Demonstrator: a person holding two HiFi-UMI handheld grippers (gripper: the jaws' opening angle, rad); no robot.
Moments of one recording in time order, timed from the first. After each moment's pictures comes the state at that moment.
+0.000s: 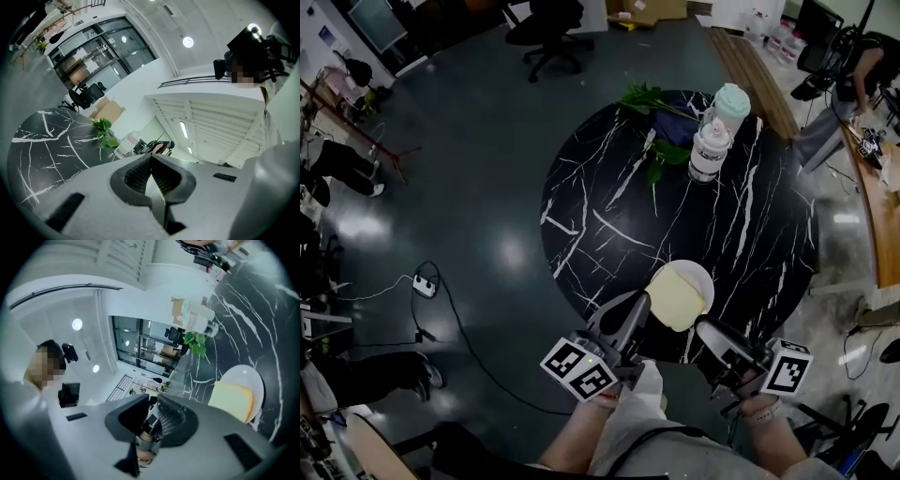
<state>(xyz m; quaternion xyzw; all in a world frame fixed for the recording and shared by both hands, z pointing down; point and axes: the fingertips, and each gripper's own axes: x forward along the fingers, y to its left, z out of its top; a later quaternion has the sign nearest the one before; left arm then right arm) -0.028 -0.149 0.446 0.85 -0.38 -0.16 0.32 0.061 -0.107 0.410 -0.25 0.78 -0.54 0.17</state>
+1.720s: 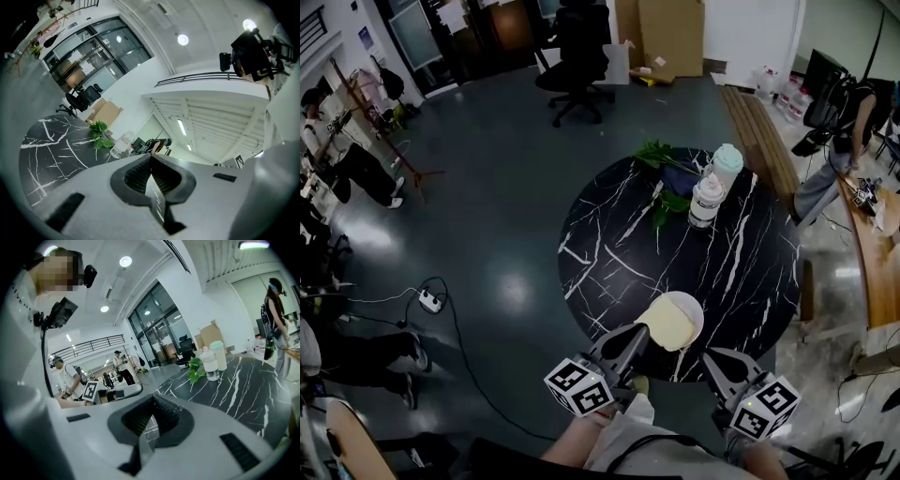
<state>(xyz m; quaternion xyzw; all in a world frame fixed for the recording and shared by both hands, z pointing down) -0.020 -0.109 0.416 0.87 -0.37 -0.15 0.30 0.090 -0.066 0.390 -0.35 0.90 -0.25 -0.07</state>
